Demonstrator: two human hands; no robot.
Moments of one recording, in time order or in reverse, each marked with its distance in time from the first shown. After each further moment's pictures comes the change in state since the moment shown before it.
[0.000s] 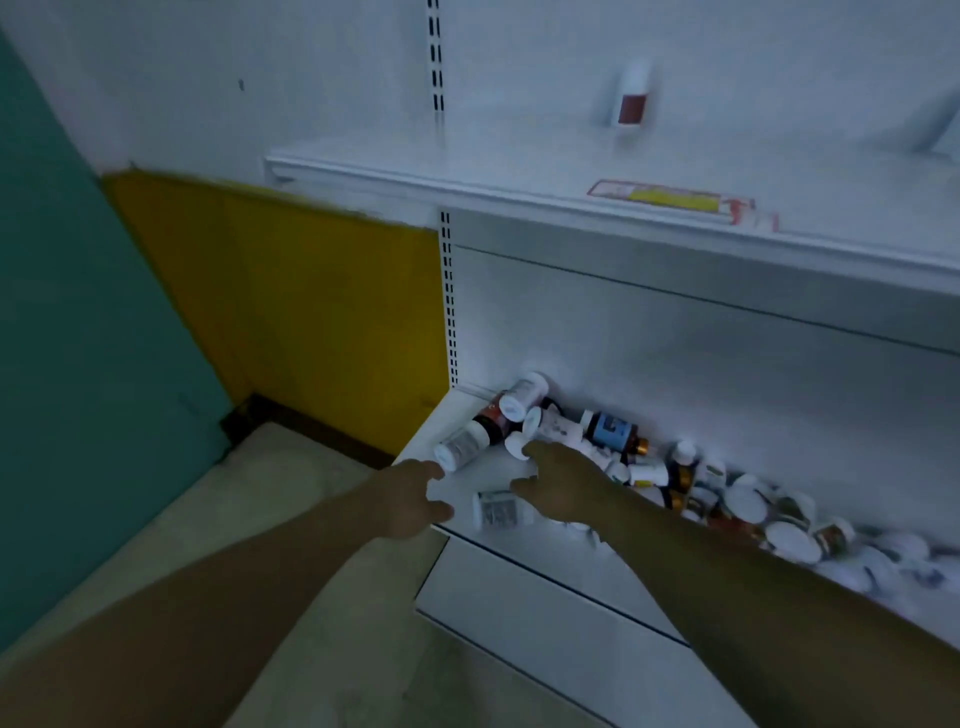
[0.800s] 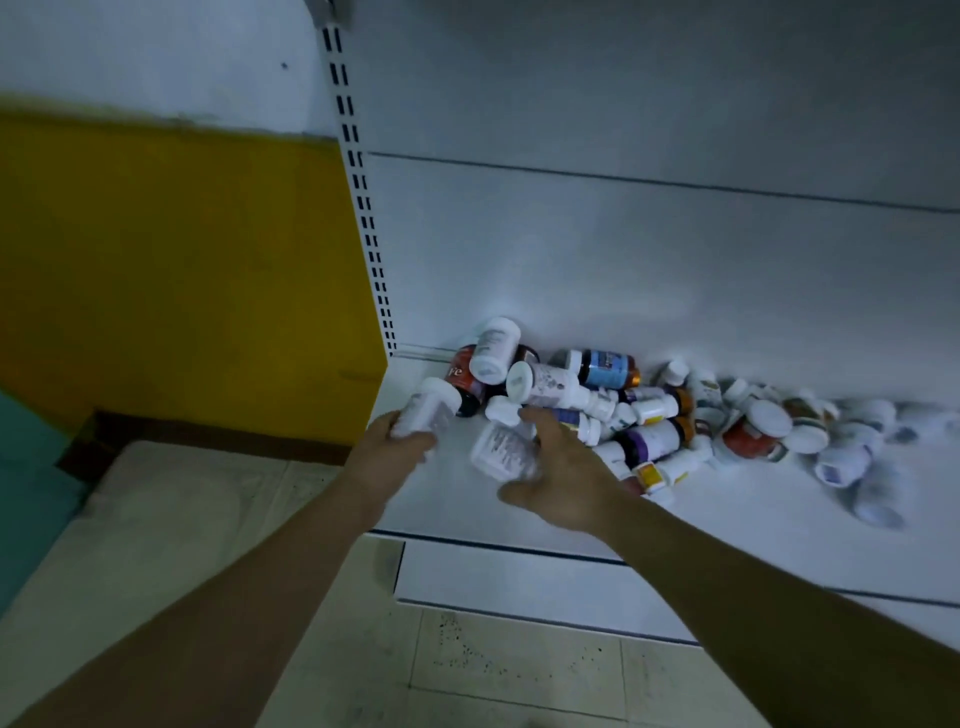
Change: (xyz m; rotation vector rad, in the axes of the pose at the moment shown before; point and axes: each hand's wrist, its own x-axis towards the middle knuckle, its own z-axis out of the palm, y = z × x) left_hand 0.146 -0.050 0.003 -0.960 0.107 -0.057; right_hand 0.045 -0.008 0.057 0.310 0.287 0.201
